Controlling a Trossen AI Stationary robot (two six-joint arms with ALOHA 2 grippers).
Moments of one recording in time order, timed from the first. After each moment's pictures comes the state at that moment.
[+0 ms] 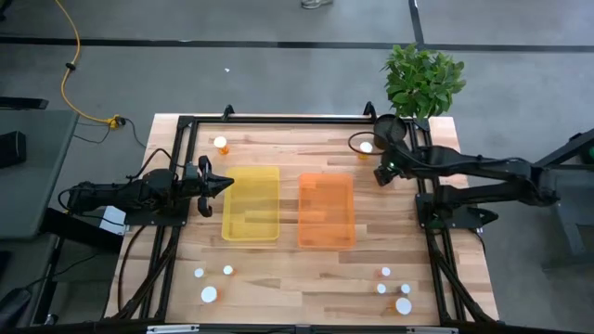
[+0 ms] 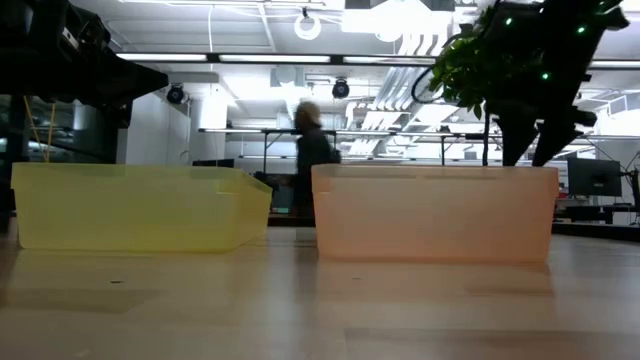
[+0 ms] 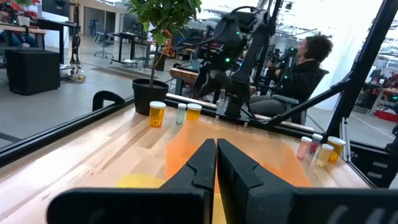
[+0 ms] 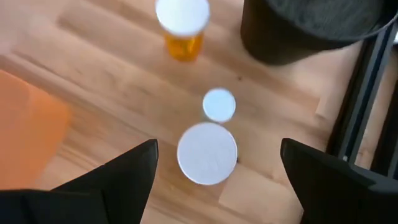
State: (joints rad) left arm 0.14 0.01 0.01 0.04 -0.17 -0.18; right arm -0.34 0.97 0.69 -0.94 0.37 0.69
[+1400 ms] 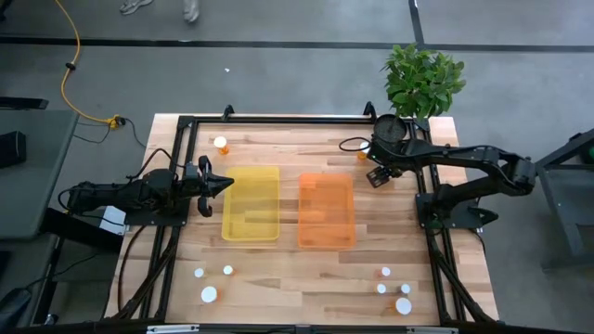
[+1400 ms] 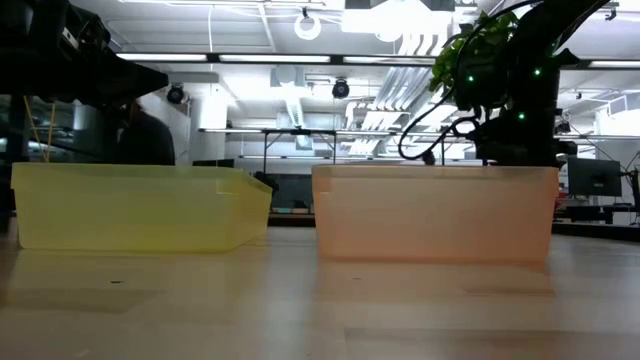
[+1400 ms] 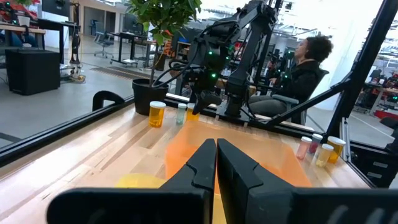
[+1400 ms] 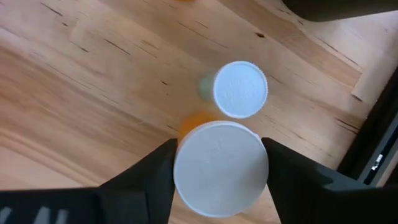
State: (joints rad) left arm 0.14 0.01 0.01 0.03 -0.17 -0.18; right arm -0.48 1.26 0.69 -0.86 0.23 0.54
